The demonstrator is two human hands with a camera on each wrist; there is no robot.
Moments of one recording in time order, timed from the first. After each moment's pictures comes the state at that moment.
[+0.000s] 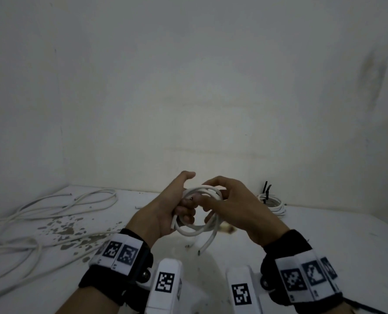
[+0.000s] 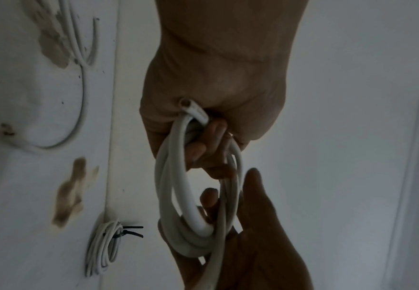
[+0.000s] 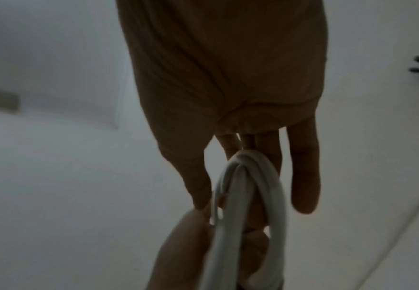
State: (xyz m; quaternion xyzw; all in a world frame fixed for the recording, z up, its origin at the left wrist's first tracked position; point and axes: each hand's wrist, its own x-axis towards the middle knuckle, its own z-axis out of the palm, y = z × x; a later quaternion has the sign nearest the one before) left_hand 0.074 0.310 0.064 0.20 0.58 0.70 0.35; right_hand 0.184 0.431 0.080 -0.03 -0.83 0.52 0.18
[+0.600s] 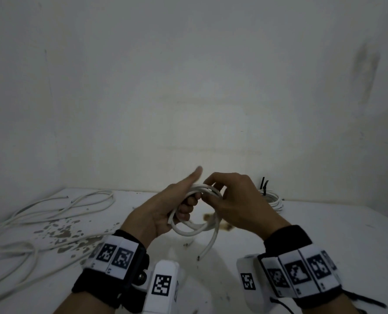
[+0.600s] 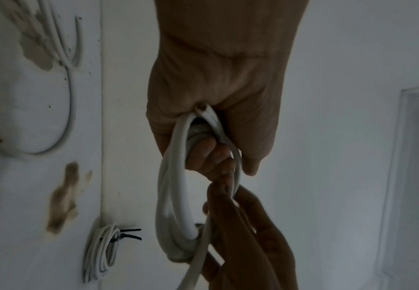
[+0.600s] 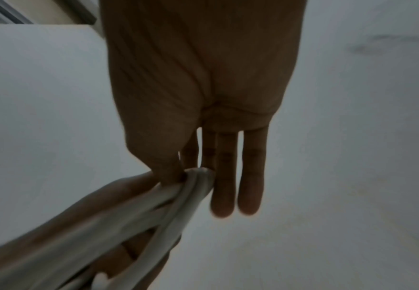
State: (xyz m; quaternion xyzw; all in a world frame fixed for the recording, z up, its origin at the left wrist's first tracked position) left_hand 0.081 0.312 0.068 0.25 0.65 0.66 0.28; right_hand 0.179 0.449 0.075 0.02 -0.92 0.23 0.32
